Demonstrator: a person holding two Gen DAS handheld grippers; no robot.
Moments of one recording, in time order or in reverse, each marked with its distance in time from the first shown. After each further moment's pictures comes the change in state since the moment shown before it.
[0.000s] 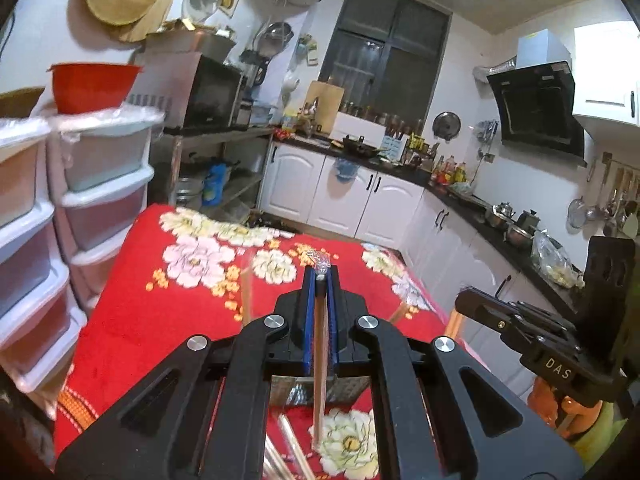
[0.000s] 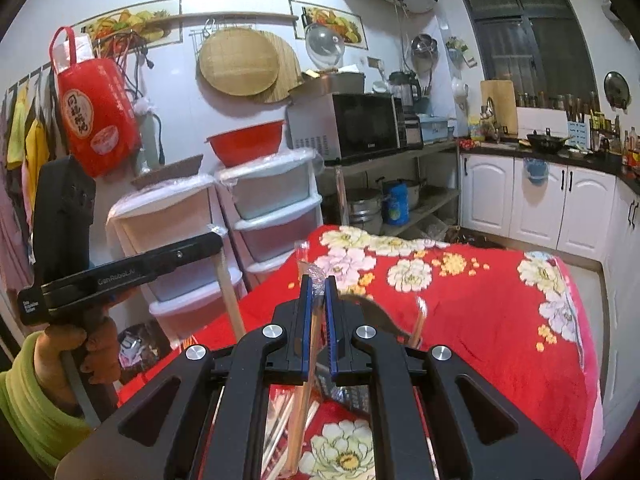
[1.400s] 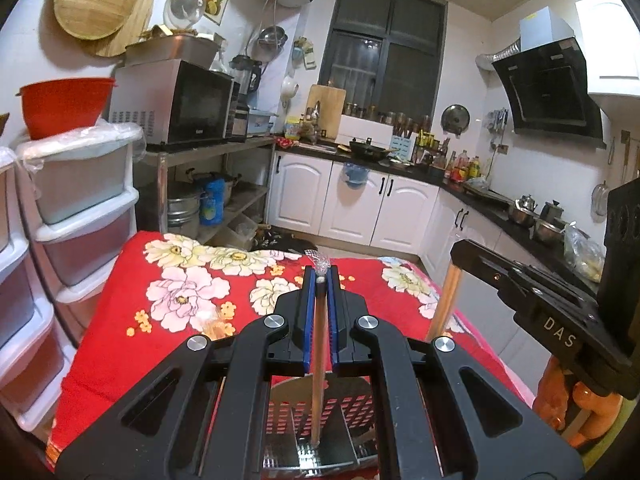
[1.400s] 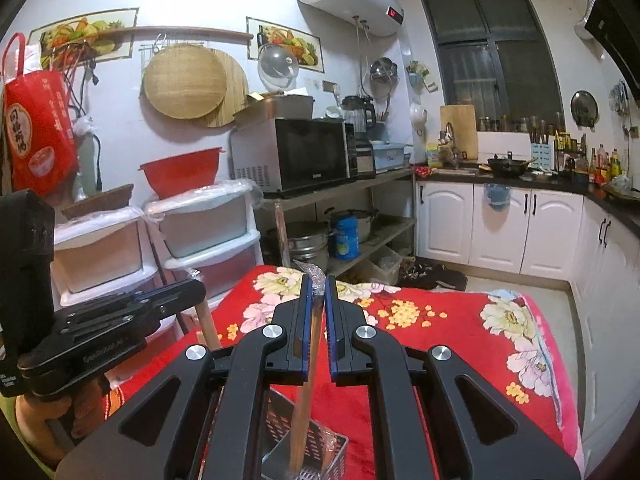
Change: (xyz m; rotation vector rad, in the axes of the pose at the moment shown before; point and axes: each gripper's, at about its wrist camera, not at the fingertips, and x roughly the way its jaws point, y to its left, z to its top) left arm 0.104 -0.005 0.016 0.067 -0.017 0.050; right arm 0.085 -0.069 0.028 0.007 -0.079 -0.173
